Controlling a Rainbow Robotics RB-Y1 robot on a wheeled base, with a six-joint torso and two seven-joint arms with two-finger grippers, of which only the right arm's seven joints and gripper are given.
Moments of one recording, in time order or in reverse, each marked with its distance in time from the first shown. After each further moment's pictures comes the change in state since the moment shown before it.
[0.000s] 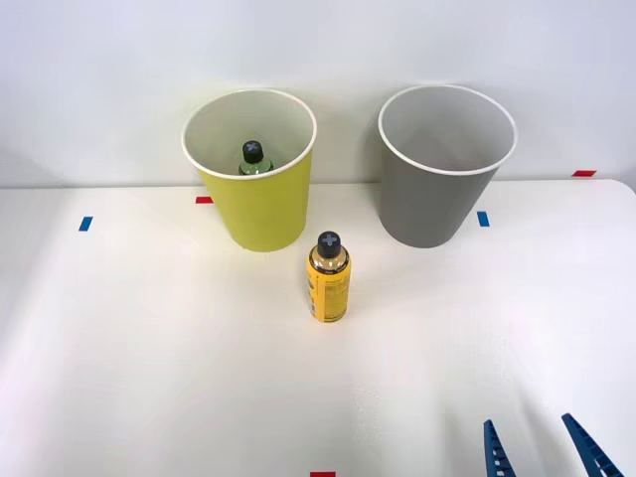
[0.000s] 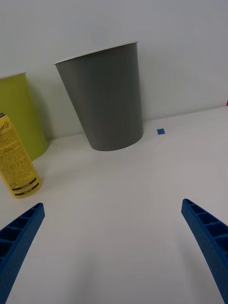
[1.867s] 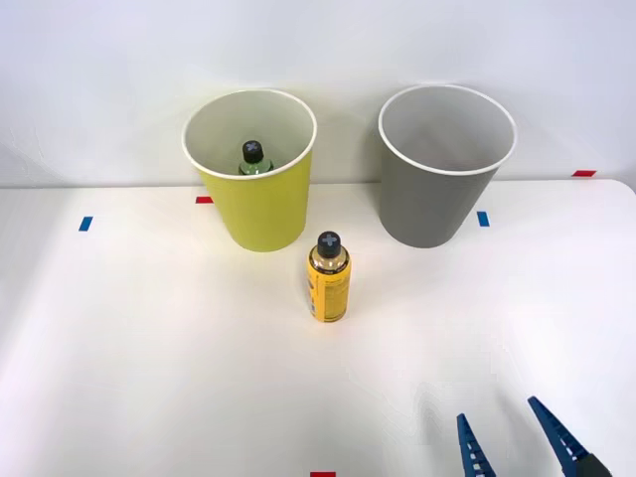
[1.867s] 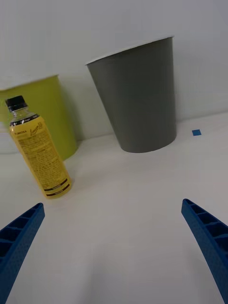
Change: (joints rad) arm -0.094 -0.158 0.114 0.029 -0.102 -0.001 0.030
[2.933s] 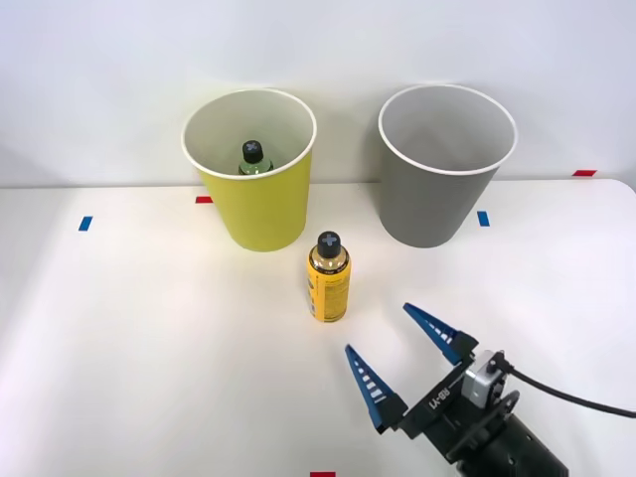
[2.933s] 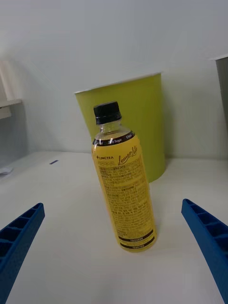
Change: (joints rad) arm -0.529 -0.278 0.354 0.001 -0.169 0.307 0.124
